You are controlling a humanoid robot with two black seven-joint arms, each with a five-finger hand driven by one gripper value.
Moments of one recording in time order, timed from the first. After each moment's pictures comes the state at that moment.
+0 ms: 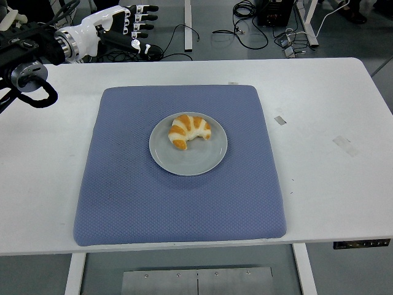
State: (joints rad) left arm -1.36 0.39 -0.01 -0.71 0.19 -0.30 -0.18; right arm -0.10 0.00 0.11 0.11 -0.10 -0.10 0.22
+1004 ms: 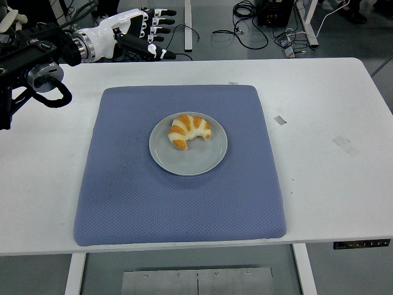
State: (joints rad) left arm -1.38 0.33 0.01 -0.71 0.22 -0.30 -0.18; right arm -0.10 0.00 0.11 0.11 -0.10 -0.10 0.22
